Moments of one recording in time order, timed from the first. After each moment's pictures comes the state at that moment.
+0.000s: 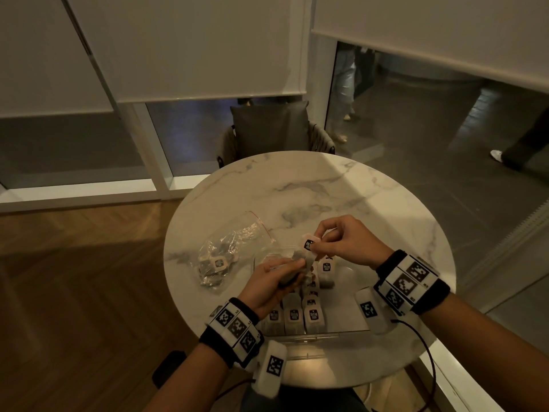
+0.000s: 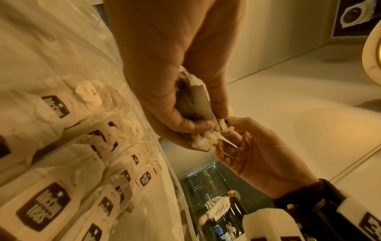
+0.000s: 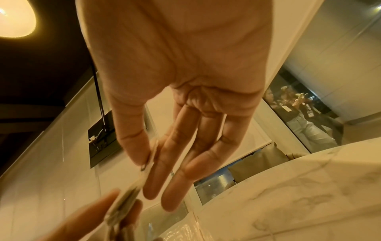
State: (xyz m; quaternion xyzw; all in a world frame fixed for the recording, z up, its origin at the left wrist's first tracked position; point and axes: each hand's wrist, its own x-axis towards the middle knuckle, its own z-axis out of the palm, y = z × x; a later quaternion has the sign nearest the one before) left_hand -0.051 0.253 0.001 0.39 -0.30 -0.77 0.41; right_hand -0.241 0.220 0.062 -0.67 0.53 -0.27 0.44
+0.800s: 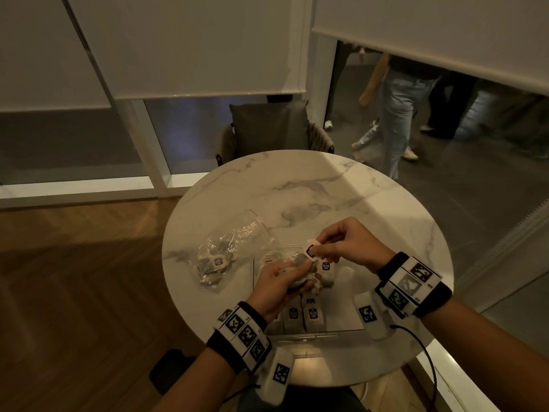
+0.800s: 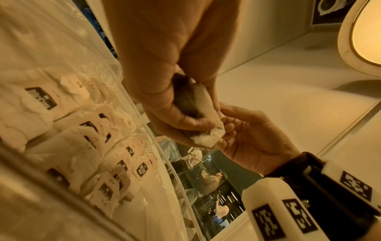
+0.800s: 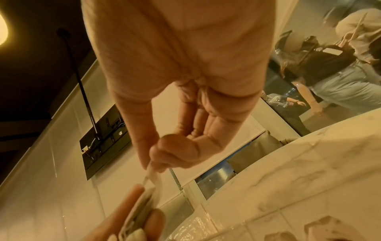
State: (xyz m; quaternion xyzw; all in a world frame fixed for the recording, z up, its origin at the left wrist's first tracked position) left_hand -0.061 0.268 0.007 0.39 -0.36 -0.75 0.41; right_hand -0.243 0.222 0.058 -0.63 0.56 -0.29 0.46
